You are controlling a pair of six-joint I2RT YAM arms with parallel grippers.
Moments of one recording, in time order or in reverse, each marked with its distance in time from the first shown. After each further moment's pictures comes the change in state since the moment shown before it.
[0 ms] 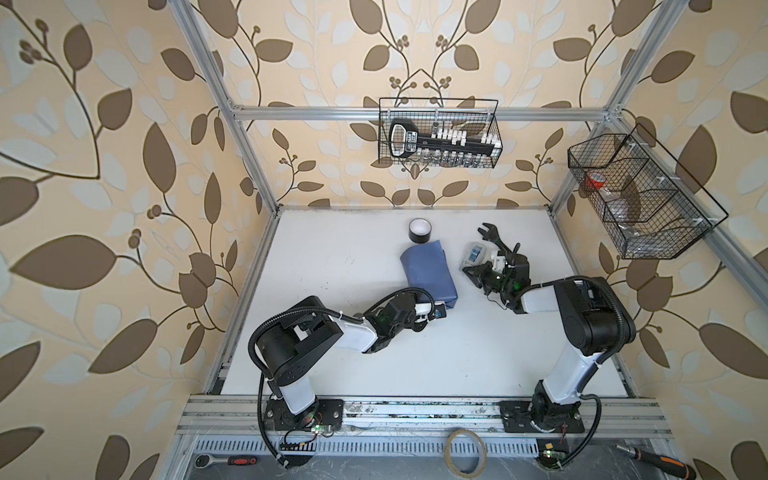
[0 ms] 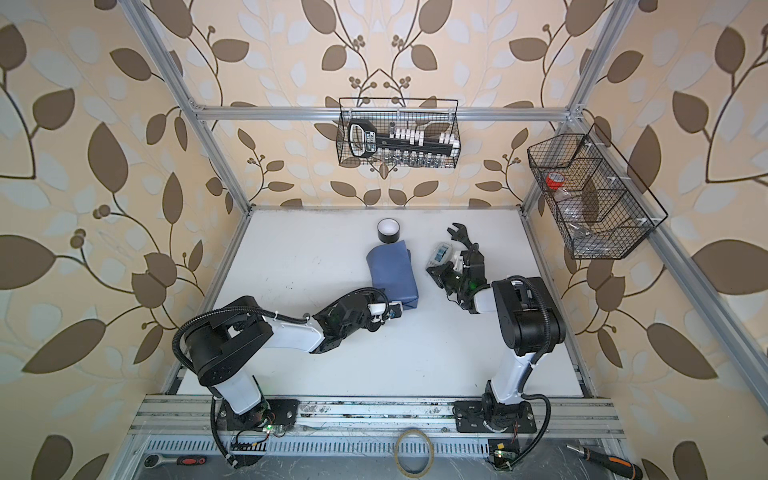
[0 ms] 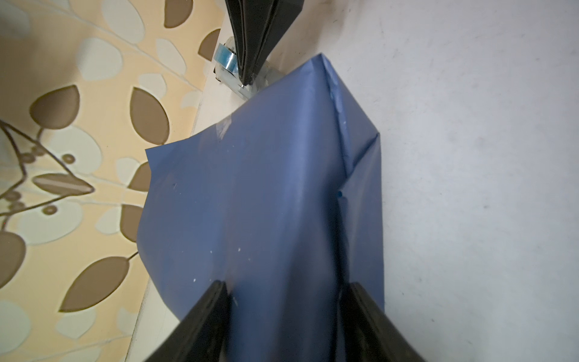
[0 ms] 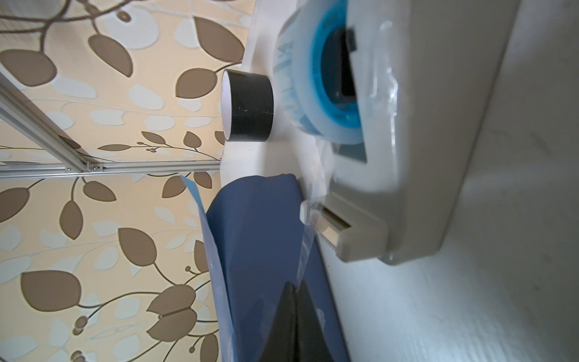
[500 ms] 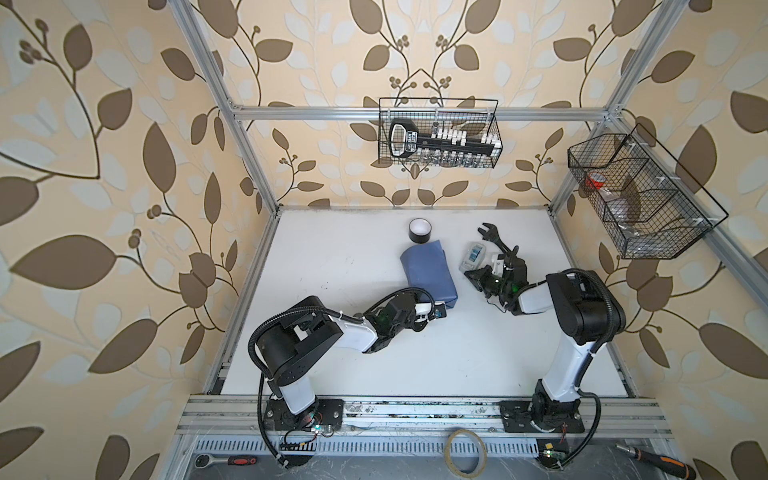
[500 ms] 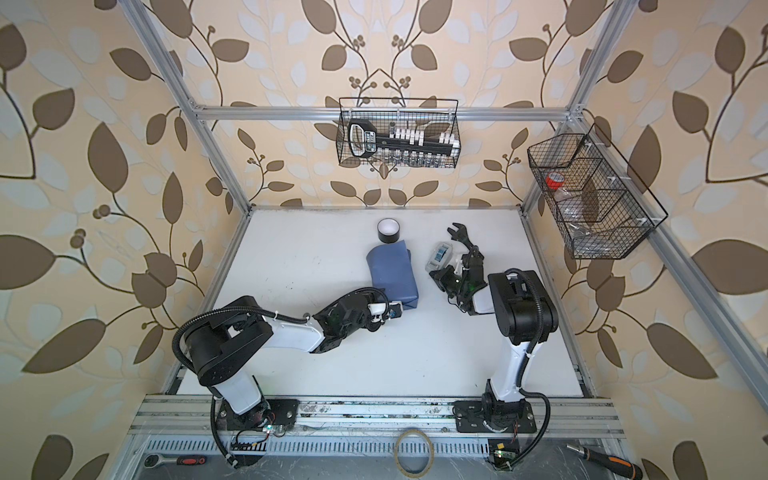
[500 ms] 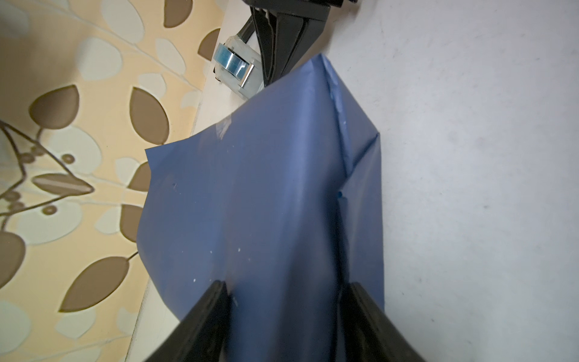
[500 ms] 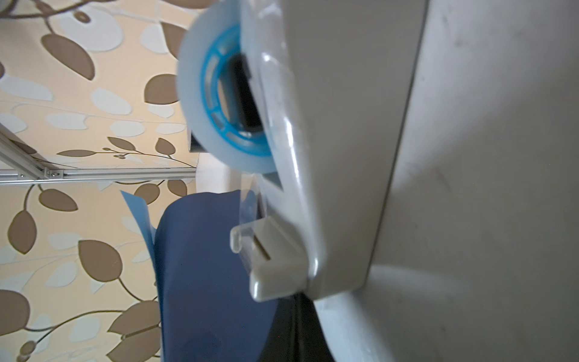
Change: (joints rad) left arm 0.000 0.000 0.002 -0.003 0.000 0.000; right arm -0.018 0.090 0.000 0.032 0.049 -0.074
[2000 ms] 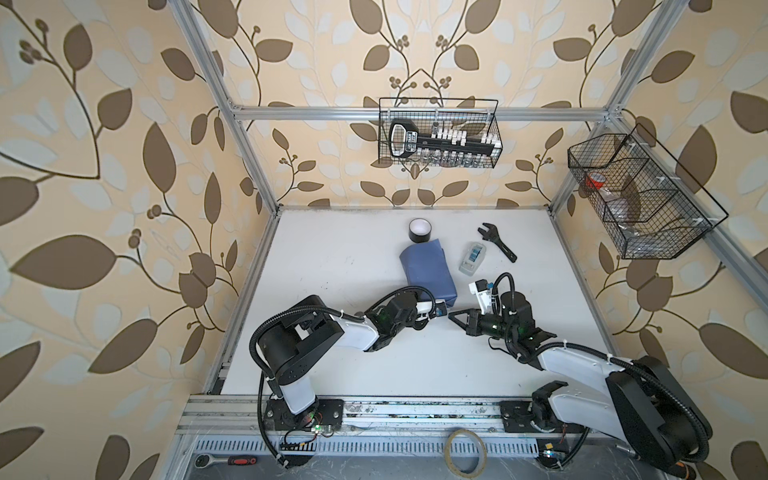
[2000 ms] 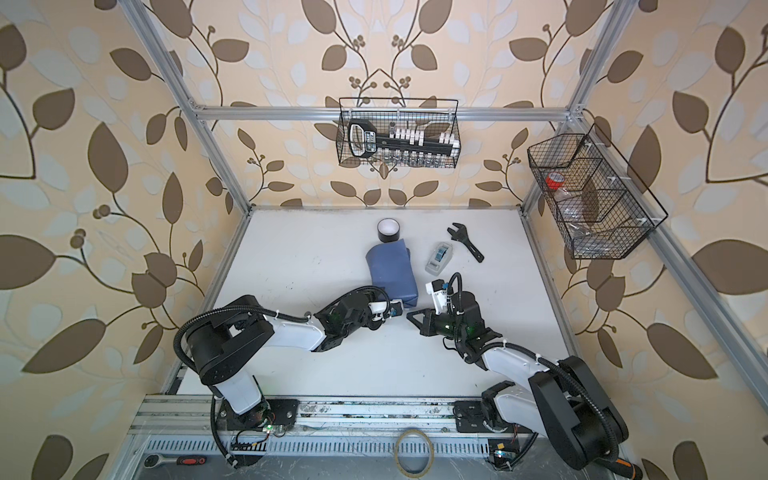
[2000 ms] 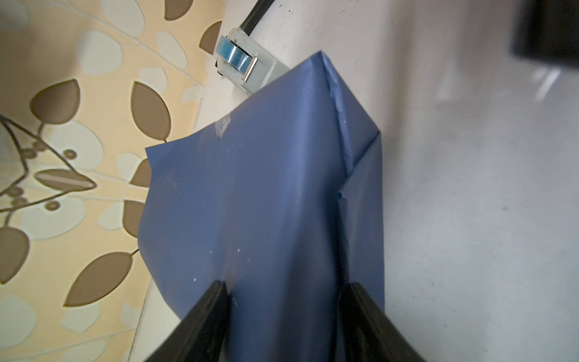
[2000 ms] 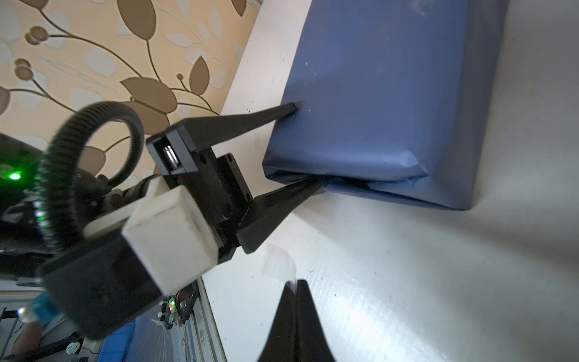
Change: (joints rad) left arm 0.001 0.008 0.019 -0.019 -0.019 -0.001; right arm 0.325 -0.696 -0.407 -0.230 -0.087 -0.404
